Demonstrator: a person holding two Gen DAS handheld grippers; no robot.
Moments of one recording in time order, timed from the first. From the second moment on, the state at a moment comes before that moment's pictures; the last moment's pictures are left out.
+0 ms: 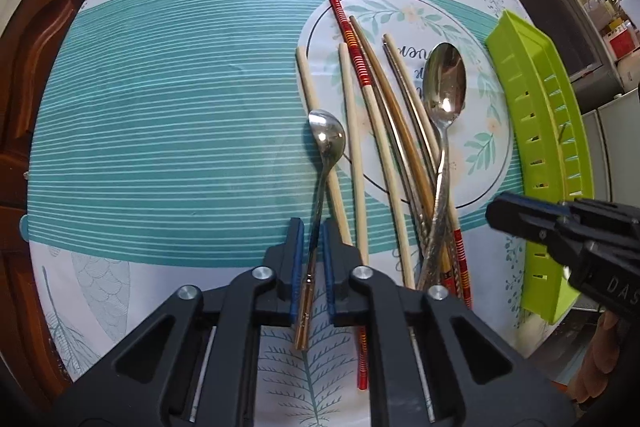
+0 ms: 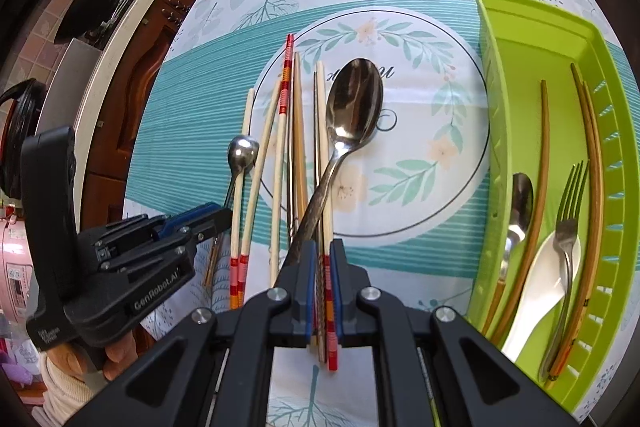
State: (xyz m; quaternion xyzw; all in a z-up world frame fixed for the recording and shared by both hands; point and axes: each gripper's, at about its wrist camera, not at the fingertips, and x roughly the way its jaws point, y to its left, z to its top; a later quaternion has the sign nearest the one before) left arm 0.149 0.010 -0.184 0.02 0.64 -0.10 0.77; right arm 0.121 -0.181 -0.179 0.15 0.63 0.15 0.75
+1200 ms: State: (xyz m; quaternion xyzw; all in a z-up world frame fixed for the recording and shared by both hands) left arm 0.142 0.055 -0.173 -0.13 0.63 -0.08 0.76; right arm 0.173 -0.169 -0.204 0.17 0.65 0.11 0.74
